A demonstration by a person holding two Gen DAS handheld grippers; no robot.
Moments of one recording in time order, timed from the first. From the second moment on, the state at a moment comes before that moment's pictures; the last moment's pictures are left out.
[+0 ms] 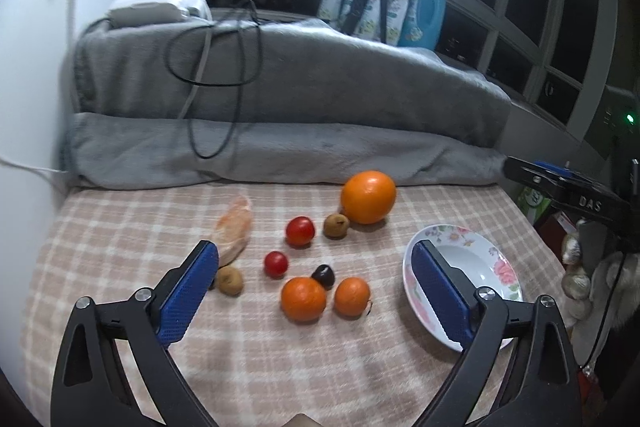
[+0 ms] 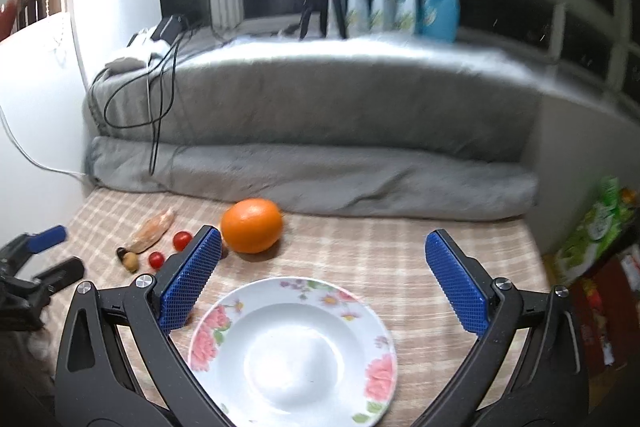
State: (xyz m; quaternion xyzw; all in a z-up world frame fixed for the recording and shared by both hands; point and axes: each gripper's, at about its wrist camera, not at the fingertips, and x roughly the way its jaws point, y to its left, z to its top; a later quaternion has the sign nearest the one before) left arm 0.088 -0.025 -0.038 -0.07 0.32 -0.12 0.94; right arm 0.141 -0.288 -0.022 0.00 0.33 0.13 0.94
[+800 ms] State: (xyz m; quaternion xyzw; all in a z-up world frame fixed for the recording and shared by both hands) left arm 0.198 -0.083 -0.091 -0.08 0.42 -0.22 0.88; right arm 0.267 -0.269 -0.103 0.19 0.52 0.24 0.80
